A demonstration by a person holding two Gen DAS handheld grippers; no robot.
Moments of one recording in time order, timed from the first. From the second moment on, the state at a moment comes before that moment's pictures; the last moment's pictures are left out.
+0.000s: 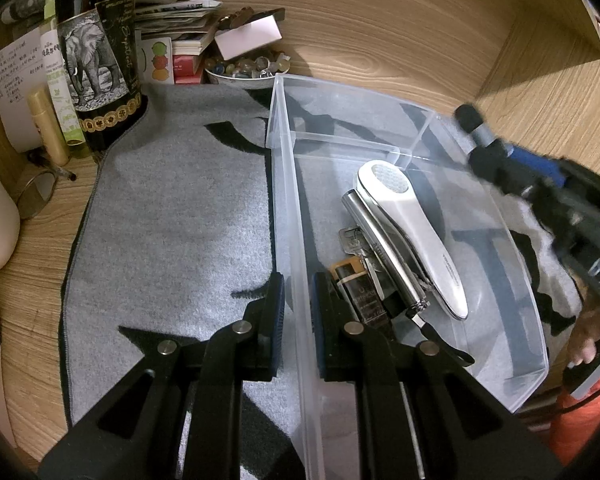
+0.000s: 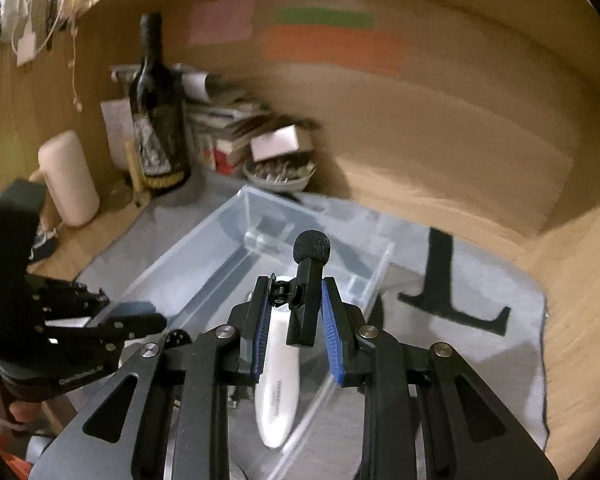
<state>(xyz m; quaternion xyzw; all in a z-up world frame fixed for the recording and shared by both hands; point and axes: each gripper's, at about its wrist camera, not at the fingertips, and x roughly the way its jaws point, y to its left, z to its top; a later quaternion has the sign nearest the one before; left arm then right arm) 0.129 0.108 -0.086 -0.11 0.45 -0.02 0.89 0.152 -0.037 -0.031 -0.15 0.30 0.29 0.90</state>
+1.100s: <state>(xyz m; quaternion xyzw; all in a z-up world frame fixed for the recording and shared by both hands) 0.126 0.116 -0.067 -0.09 0.43 0.04 0.90 0.136 -0.051 -0.036 -0.15 0.30 0.30 0.89</state>
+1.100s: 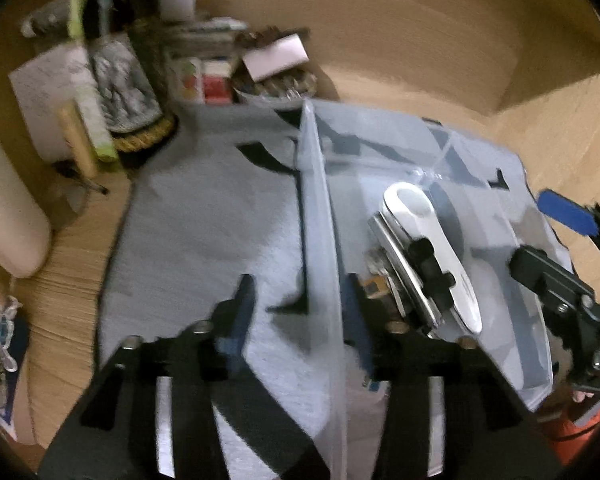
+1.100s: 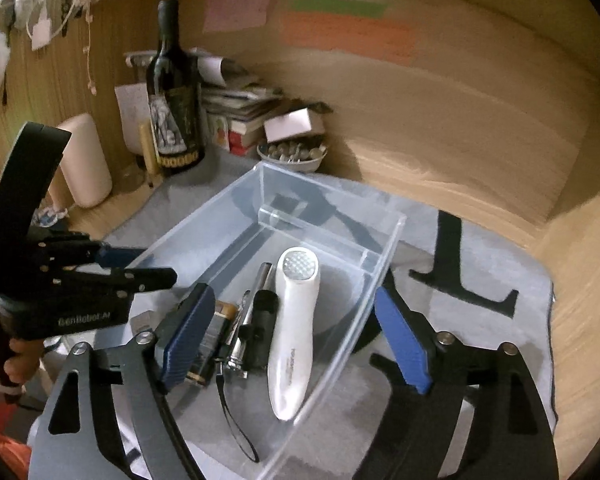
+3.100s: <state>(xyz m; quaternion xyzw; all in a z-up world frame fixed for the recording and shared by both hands) 0.000 0.026 0.021 -0.02 0.16 0.04 0.99 0.042 -0.158 0.012 -0.02 0.15 0.24 0.96</state>
